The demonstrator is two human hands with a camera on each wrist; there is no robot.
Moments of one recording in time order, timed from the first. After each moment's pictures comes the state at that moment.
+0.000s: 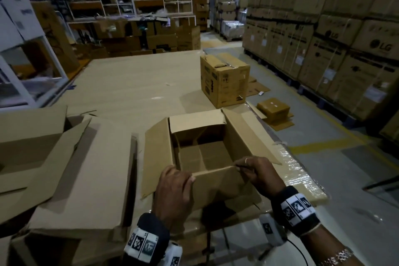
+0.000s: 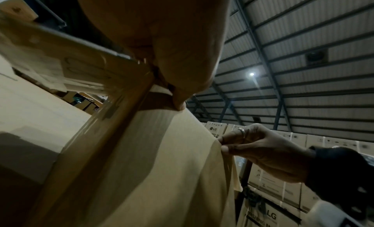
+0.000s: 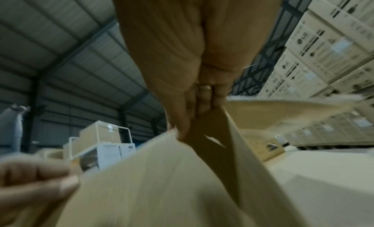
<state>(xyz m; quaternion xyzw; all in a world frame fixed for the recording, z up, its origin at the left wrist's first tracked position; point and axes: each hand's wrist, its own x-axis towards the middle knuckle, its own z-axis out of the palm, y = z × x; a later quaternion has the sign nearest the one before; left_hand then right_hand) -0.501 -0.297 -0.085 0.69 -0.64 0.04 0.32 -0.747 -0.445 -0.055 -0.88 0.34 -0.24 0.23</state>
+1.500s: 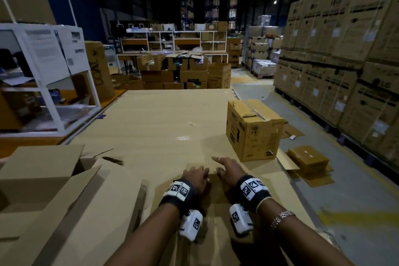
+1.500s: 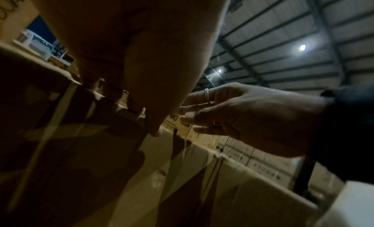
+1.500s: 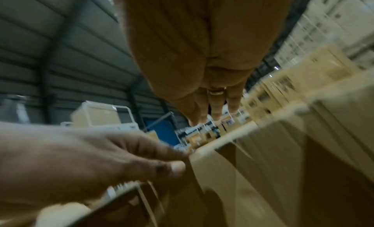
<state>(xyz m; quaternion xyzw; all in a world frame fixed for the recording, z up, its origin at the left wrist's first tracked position) -0.384 -0.567 -0.036 0.80 -0.59 -0.13 0.03 -0.528 -0.658 -0.019 -0.88 0.38 -0.13 0.27</state>
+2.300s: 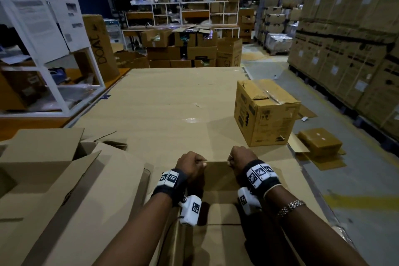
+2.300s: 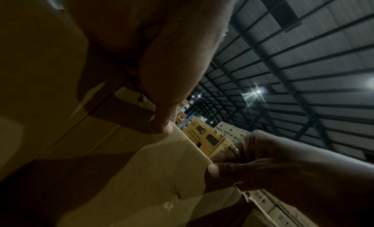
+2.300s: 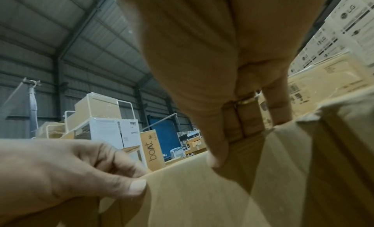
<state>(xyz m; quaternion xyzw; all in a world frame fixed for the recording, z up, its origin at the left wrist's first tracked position) -0.343 -0.575 -0.065 0.81 -0.50 -0.17 0.25 -0.515 -0.696 -0.030 -0.89 0.44 0.00 0.13</state>
